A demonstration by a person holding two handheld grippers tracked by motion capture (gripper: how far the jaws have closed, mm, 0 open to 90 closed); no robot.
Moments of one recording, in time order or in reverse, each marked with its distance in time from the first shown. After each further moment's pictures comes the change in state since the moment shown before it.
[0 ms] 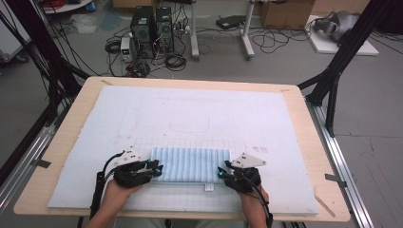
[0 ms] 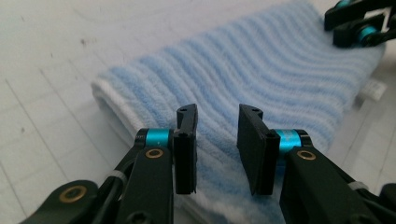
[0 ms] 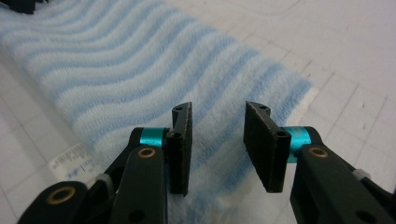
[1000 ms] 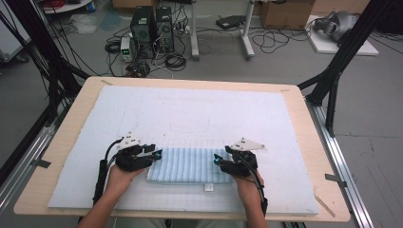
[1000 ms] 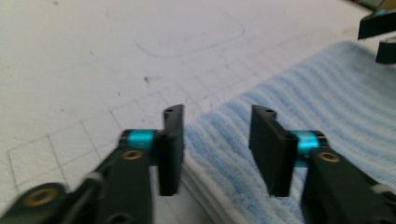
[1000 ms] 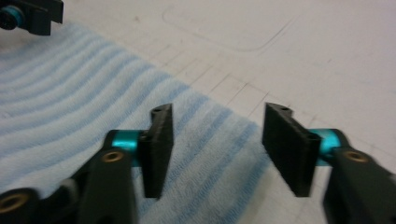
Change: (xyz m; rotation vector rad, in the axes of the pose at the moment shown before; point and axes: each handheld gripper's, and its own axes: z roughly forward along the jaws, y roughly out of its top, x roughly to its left) left arm 0.034 0.025 0.008 -0.131 0.067 -0.071; right arm -0.025 0.027 0.017 -0.079 0.009 0.078
